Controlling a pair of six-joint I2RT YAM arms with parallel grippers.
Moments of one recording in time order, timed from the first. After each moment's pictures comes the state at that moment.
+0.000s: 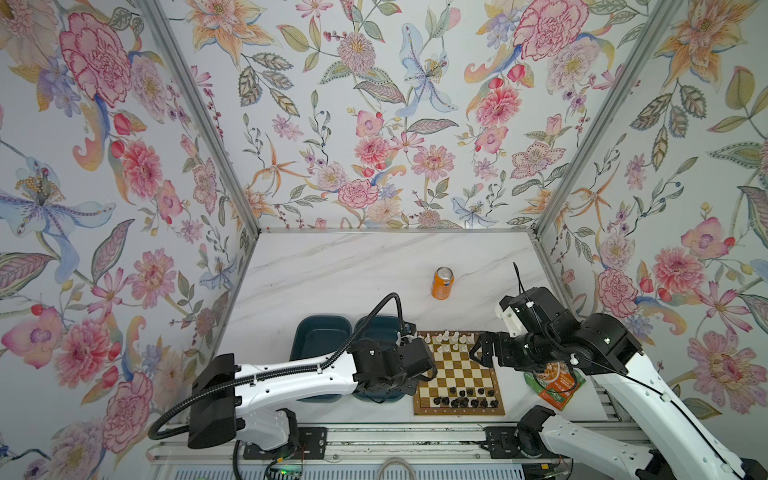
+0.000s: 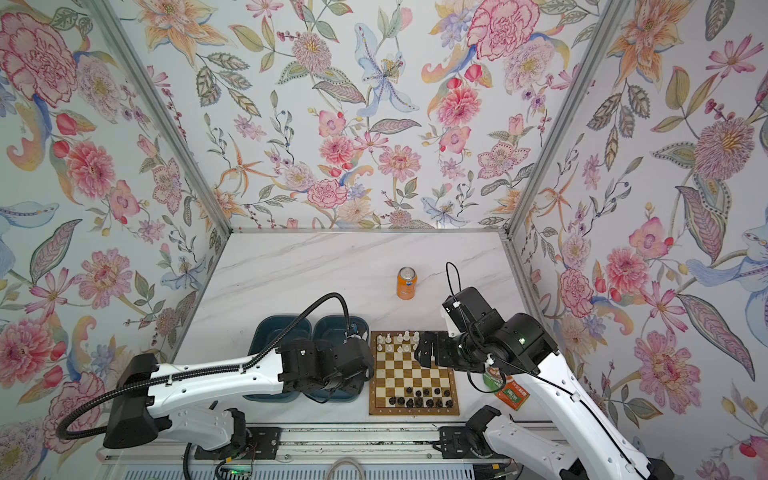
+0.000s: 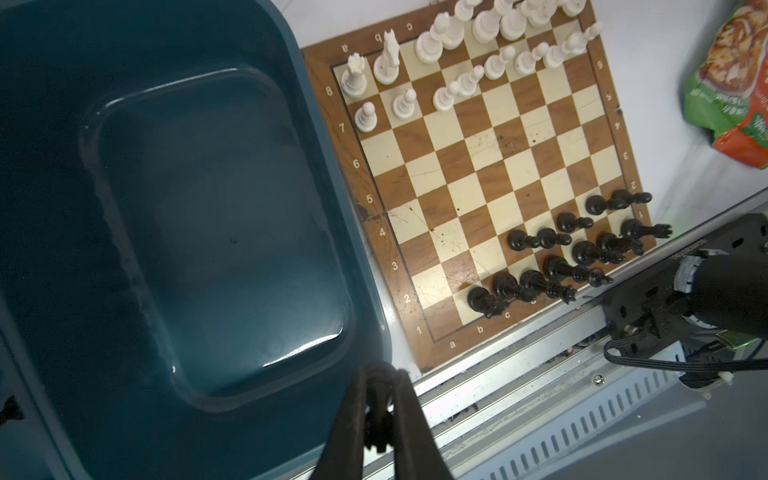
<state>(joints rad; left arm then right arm) -1.29 1.44 1.11 -0.84 -0.21 -0.87 0.67 0.94 1.27 -1.47 -0.15 0.69</state>
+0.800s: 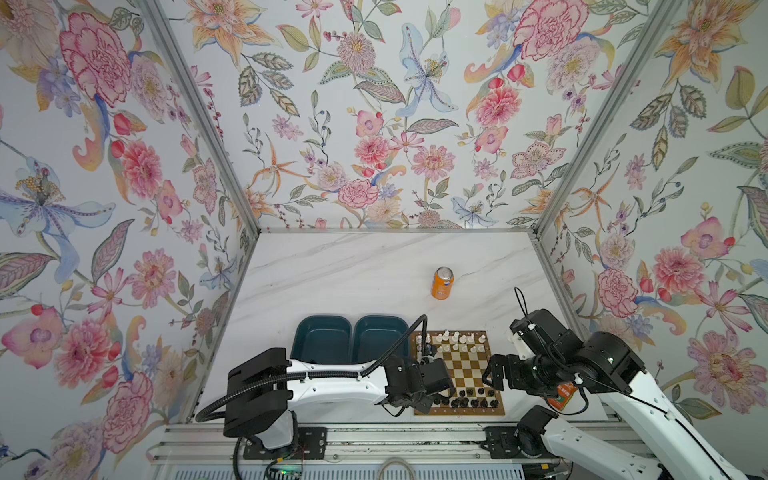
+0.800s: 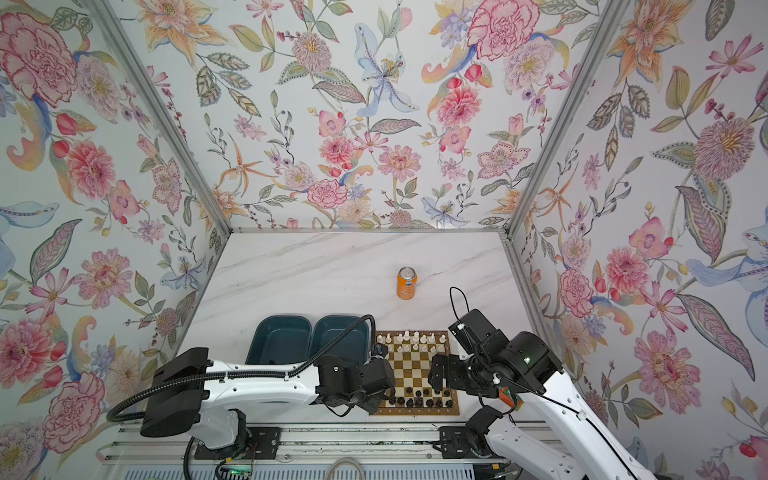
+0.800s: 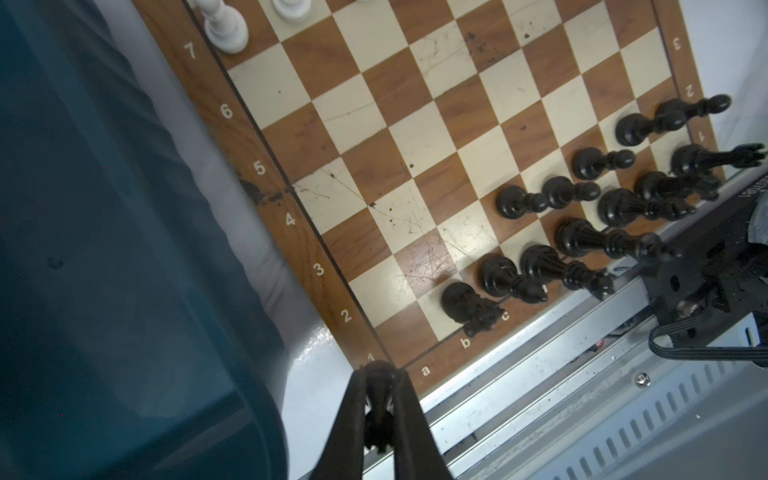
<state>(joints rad) -1.37 1.61 1.06 -0.64 -0.14 -0.83 0.68 0.83 1.12 -1.56 -0.15 0.73</state>
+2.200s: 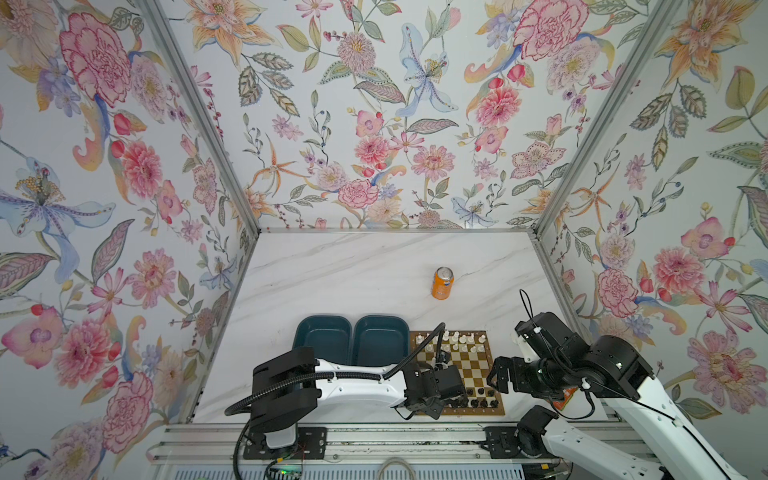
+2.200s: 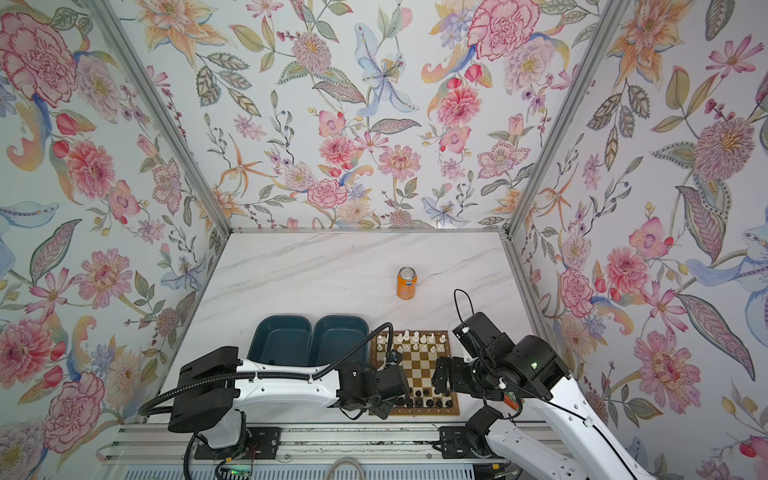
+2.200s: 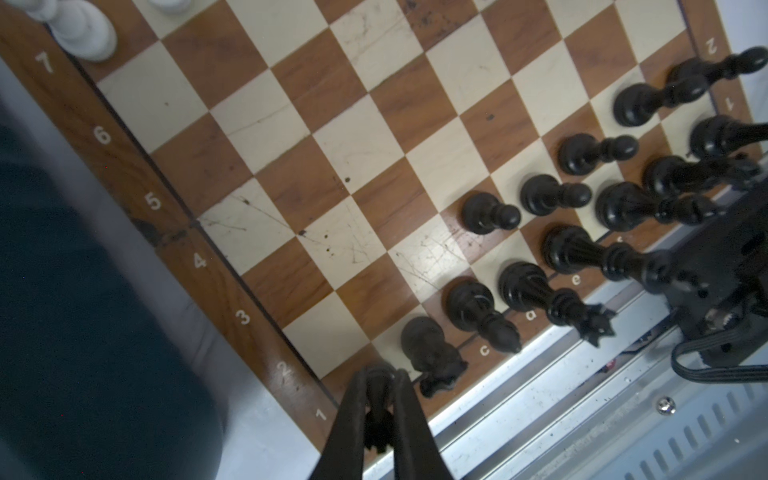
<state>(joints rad) -1.40 1.75 1.14 -0.62 -0.14 -0.78 0.68 0.81 1.13 -1.59 -0.12 0.73</state>
